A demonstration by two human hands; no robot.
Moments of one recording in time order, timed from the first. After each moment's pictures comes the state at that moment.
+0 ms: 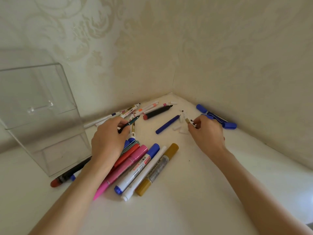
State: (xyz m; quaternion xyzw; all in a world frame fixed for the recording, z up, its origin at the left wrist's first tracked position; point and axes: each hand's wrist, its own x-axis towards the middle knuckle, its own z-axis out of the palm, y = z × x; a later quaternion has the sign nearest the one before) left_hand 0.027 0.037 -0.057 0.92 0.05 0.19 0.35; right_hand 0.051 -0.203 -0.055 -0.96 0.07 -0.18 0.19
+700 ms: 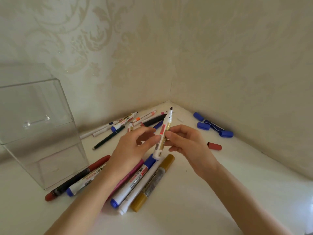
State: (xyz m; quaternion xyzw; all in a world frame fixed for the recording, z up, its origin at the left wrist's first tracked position) left_hand 0.022 0.003 -0.044 0.86 -0.15 0.06 0.49; right_hand 0.016 -0.166 -0.027 -0.72 -0.06 0.03 0.69
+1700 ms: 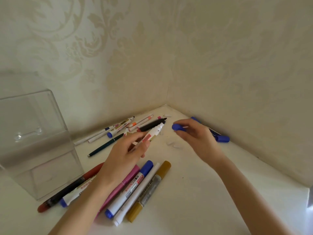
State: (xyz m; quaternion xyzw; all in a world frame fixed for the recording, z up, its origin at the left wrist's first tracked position) left_hand 0.014 0.007 -0.038 0.81 -0.14 0.05 0.57; right_hand 0.049 -0.207 -0.026 -0.85 -0.14 -0.09 0.51
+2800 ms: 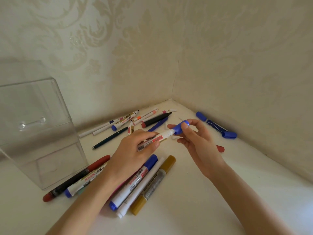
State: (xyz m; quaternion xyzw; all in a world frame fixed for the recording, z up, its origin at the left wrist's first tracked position) left_hand 0.016 0.006 -0.047 0.85 -0.18 0.07 0.49; right_hand 0.030 -0.182 -0.035 -0.62 -0.02 0.01 0.78
